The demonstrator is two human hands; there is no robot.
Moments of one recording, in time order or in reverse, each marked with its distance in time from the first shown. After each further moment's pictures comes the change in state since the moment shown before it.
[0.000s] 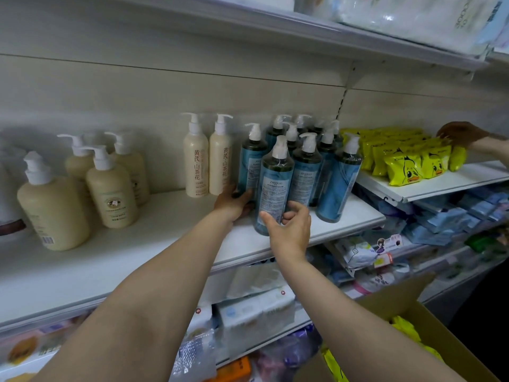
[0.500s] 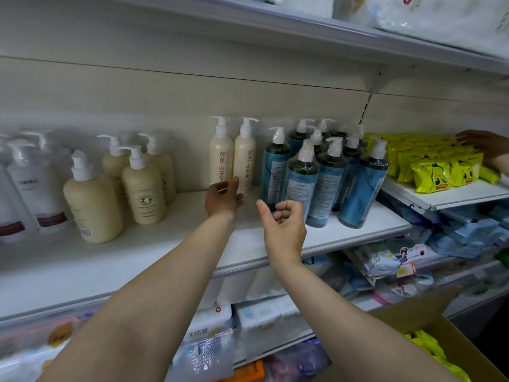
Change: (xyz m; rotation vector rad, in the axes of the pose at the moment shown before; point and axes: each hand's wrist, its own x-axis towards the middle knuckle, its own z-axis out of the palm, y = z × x) left_hand -0.008 0.006 -0.044 -0.242 0.452 0.064; right_hand -0.038 -0.036 0.031 0.176 -0.104 -0.036
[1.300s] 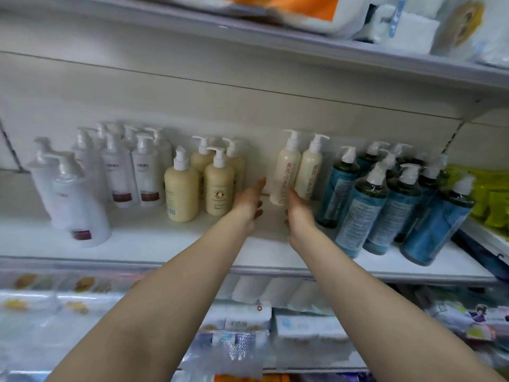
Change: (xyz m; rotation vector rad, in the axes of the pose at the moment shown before) left_hand -0.019 0.056 -0.073 0.016 -0.031 -0.153; right_hand 0.015 -0.042 0.084 0.209 -0.406 0.380
